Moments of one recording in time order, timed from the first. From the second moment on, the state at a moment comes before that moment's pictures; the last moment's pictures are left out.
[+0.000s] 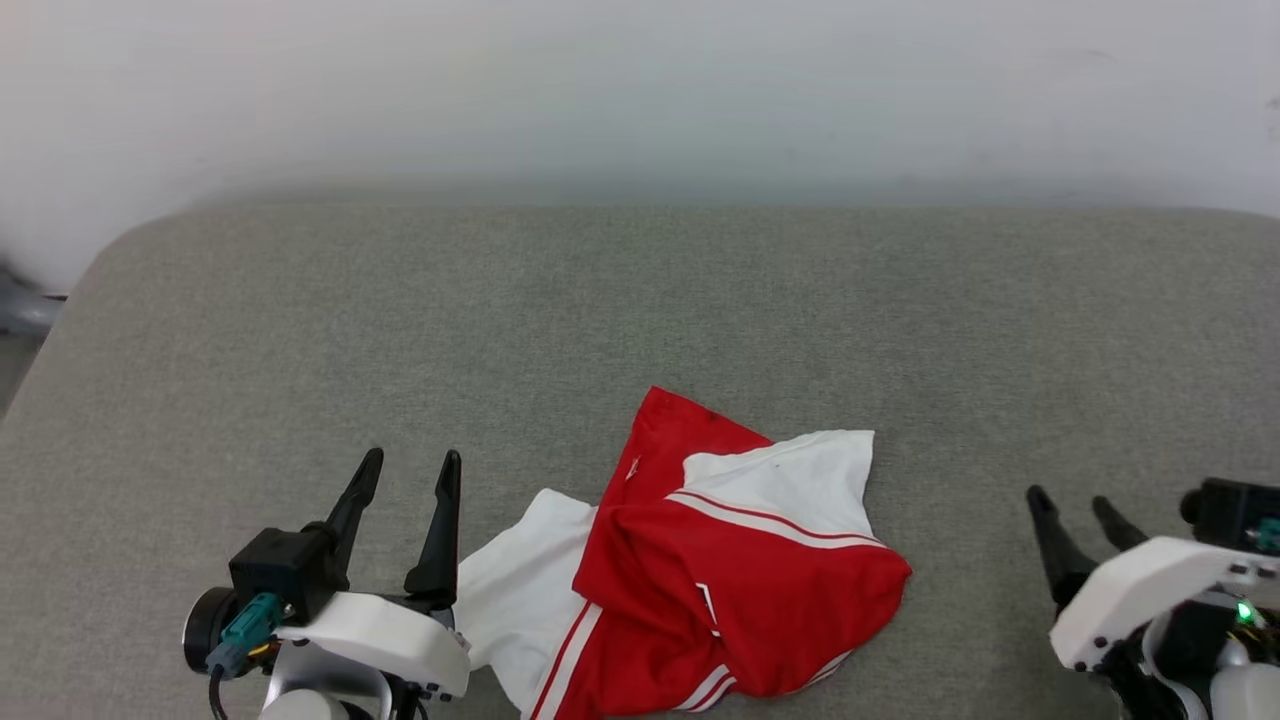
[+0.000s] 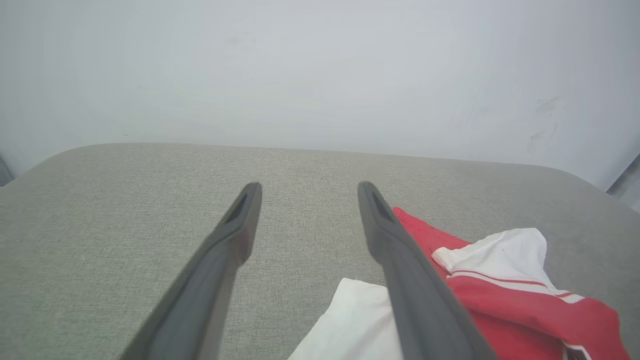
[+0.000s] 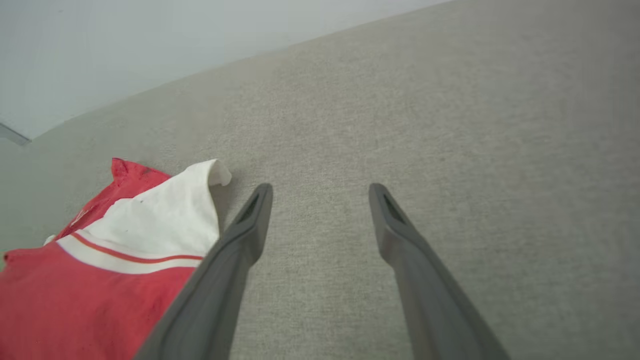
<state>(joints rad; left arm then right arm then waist) -0.10 0.36 -0.38 0.08 -0.54 0.17 -0.25 -0.09 -0.05 -0.20 0.16 0.30 0.13 0.27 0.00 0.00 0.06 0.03</state>
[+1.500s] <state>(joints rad) -0.17 0.26 -0.33 0.12 -0.48 0.12 -0.26 -0.55 -0.34 0.12 0.32 0.49 0.13 0.59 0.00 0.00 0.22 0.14</state>
